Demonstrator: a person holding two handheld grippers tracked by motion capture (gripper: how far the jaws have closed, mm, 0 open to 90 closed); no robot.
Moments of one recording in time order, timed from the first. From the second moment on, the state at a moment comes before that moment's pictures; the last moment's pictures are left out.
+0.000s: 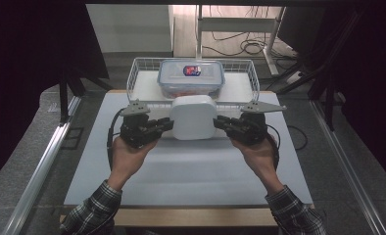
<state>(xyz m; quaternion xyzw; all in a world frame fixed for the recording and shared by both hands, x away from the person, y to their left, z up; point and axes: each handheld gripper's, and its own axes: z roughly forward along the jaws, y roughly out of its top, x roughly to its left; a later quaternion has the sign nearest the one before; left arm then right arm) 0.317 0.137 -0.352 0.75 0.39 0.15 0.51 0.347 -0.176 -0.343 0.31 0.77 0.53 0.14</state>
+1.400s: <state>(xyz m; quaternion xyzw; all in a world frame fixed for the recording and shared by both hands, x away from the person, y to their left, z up) 0.385 0.155 -0.257 0.73 0.38 0.17 0.54 0.416 -0.154 -0.253 0.33 0.74 0.56 0.16</state>
